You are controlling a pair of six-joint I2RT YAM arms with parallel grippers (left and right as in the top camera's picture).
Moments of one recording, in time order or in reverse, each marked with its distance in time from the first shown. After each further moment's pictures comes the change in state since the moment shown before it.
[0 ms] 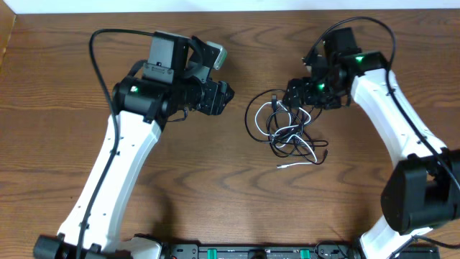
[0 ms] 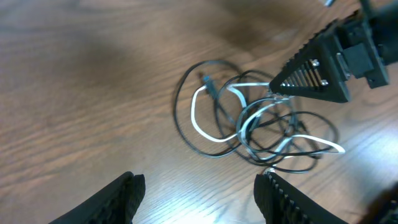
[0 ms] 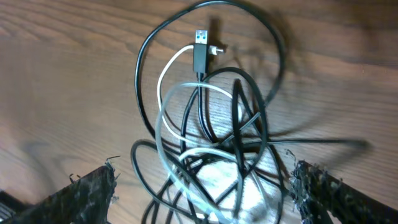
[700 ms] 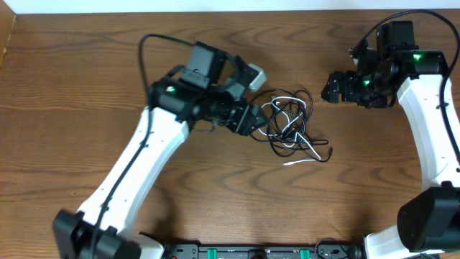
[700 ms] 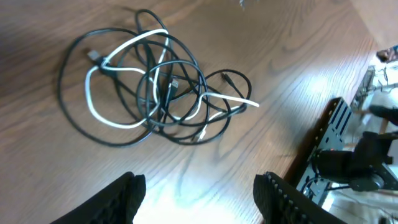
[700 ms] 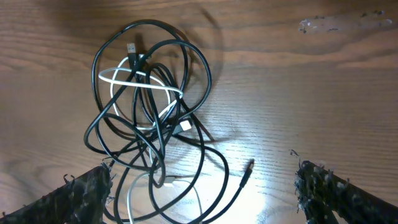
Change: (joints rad) left arm -0.167 0.093 -0.003 -0.037 0.194 0.034; right arm -0.187 -0.122 0.031 -0.141 0.084 -0.060
